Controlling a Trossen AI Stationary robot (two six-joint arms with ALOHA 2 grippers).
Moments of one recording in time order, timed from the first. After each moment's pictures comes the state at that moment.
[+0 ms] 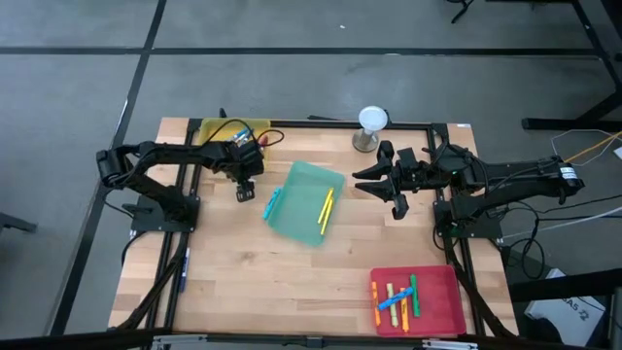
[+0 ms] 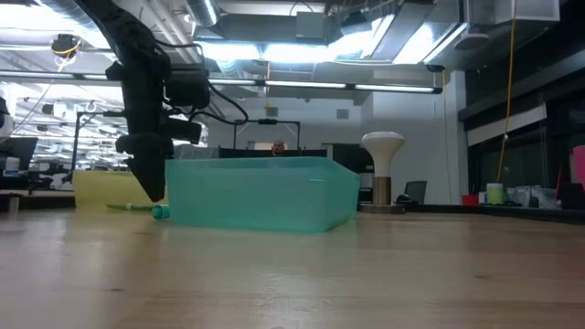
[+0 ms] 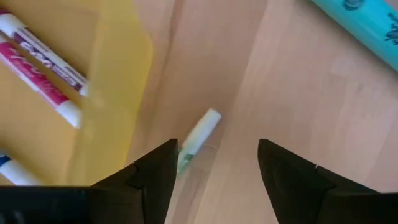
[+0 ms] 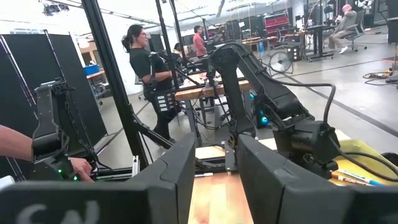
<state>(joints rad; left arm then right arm) 0.51 1.41 0.69 -0.59 -0.03 0.20 0.06 0.94 0.89 0.18 -0.02 0.20</state>
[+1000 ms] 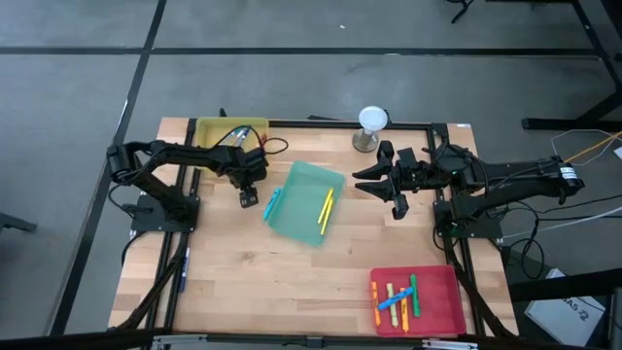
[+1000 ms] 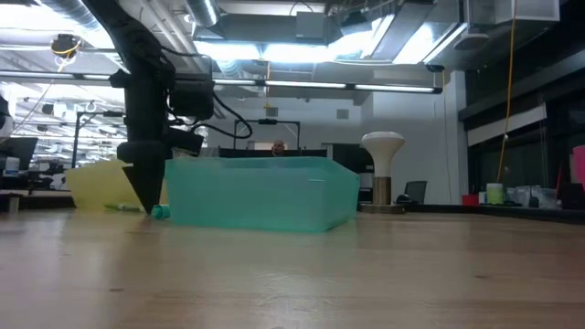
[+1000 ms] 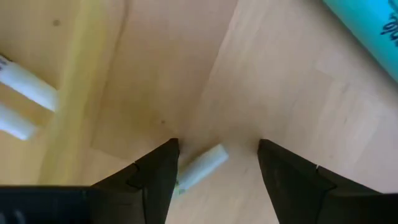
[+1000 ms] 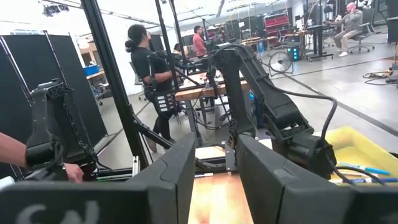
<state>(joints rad) 0.45 1.49 0.69 -0.59 0.02 0.07 0.06 0.94 0.89 0.18 -0.02 0.20</state>
